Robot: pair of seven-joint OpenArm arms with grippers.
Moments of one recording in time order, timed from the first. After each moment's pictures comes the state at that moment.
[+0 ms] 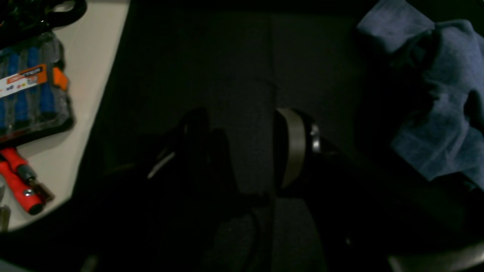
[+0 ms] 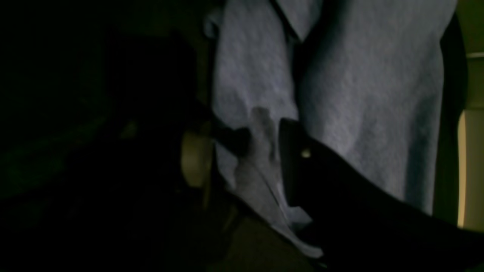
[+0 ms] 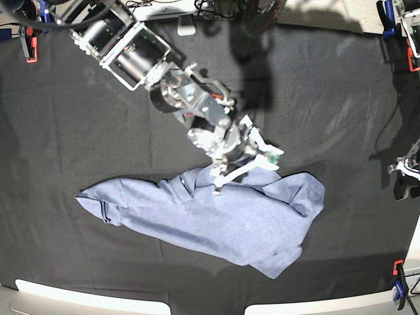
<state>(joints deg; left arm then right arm) -3.6 -27.9 -21.1 79.8 -29.9 -23.5 29.0 18.9 4.1 -47.9 71.2 -19.7 14.7 -37.6</state>
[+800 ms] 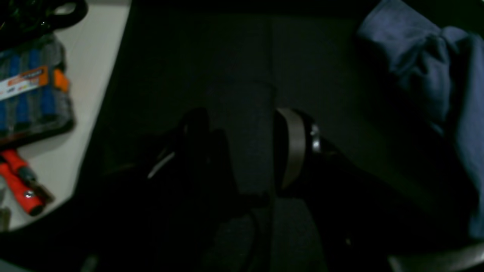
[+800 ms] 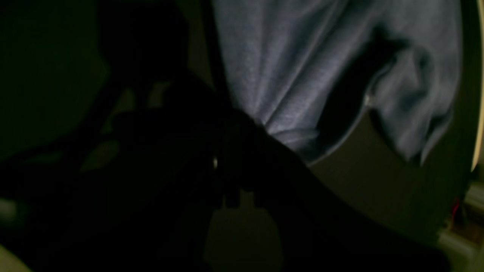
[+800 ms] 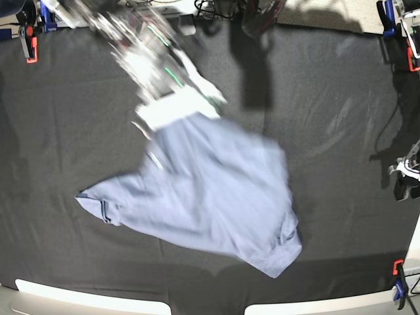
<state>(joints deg) -3.8 -27.7 -21.0 79.8 -29.9 -23.5 29.1 -13.3 30.8 -37.2 116.6 -19.1 14.9 -58.6</state>
